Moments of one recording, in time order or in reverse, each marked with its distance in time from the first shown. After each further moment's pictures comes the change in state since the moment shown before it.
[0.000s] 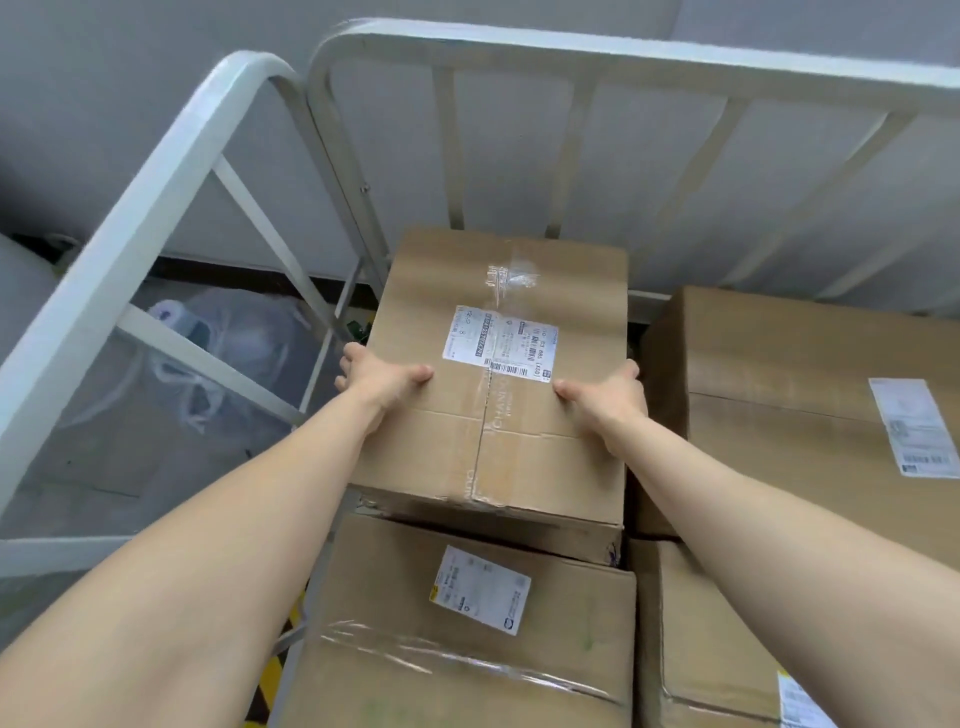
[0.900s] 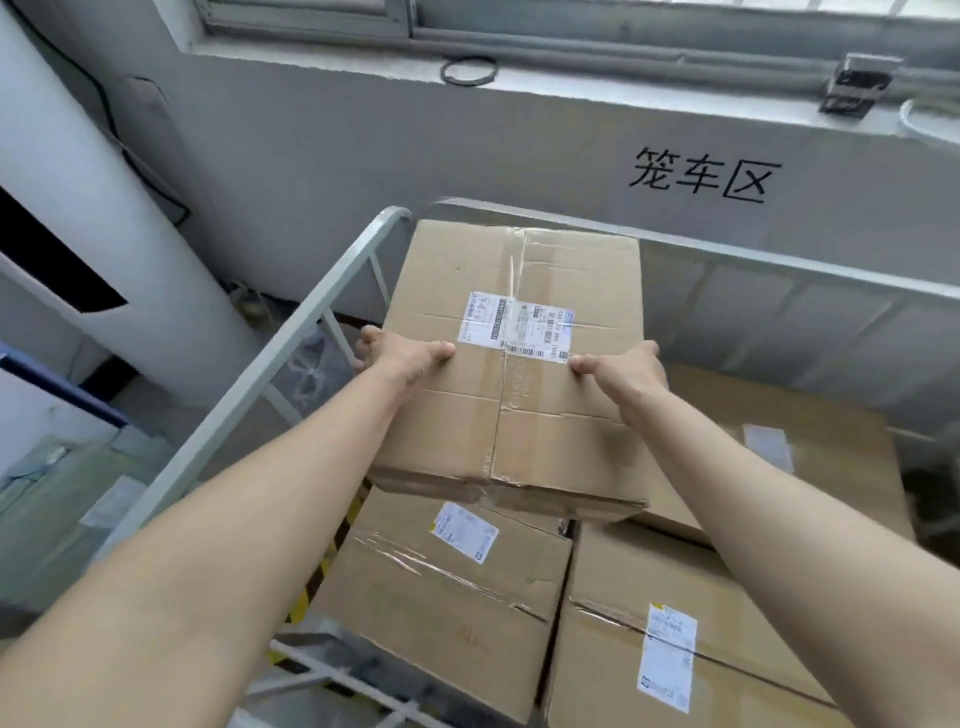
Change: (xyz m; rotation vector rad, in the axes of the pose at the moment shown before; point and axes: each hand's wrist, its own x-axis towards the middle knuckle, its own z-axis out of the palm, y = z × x) left_hand -0.309 0.069 -0.118 -0.182 0.239 0.008; right_hand -0.213 -0.025 -0.216 0.067 -0.042 -0.227
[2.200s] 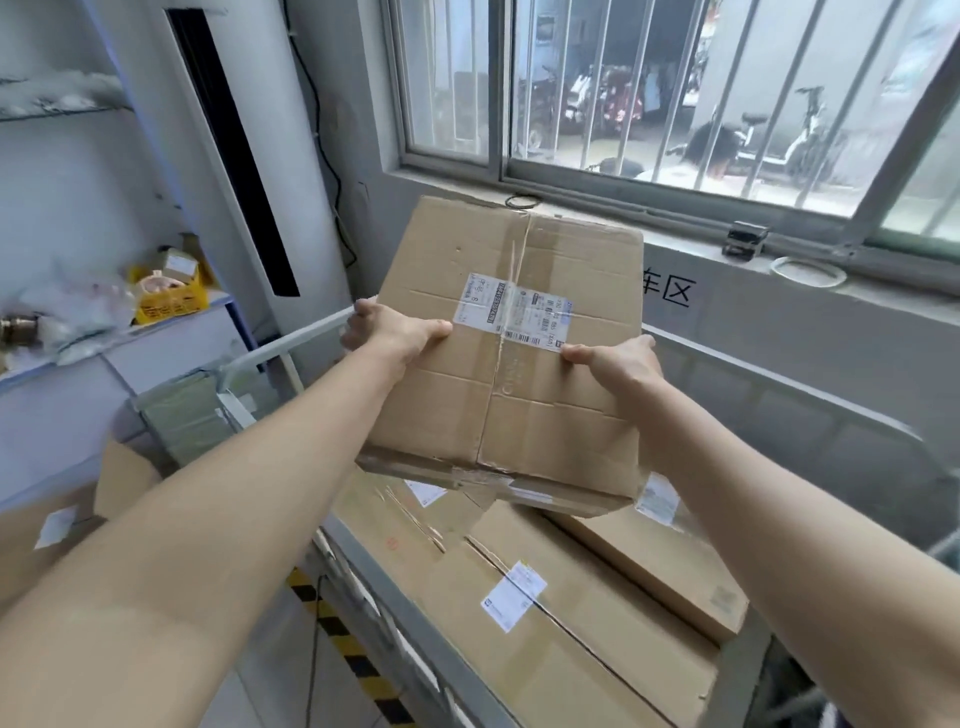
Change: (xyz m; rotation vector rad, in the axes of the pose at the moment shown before) left_hand -0.440 0.034 0.029 -0.186 0.511 0.031; right_hand -0.147 0.112 -0.330 -0.006 -0.247 -0.435
